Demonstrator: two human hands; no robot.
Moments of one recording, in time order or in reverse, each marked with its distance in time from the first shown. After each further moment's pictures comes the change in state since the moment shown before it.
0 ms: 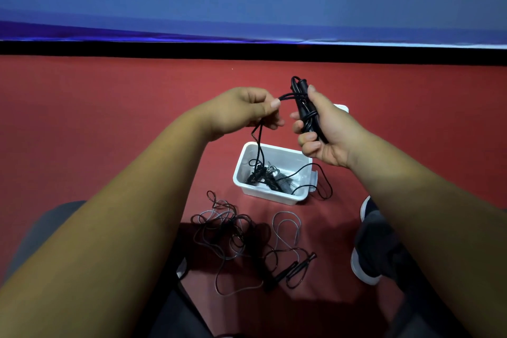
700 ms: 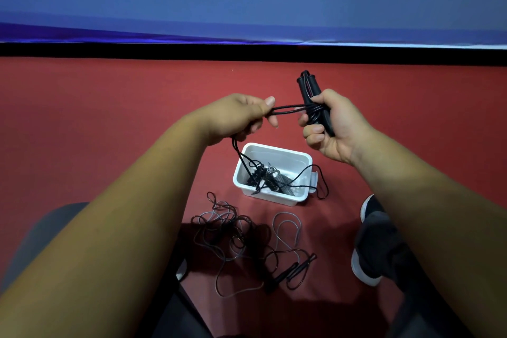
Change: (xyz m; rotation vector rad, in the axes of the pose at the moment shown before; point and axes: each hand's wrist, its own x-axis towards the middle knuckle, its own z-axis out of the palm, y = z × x) left_hand -0.002 -0.005 -0.002 -0.001 -0.002 -0.105; right_hand 0.001 -0.009 -0.008 0.152 -0.057 -0.042
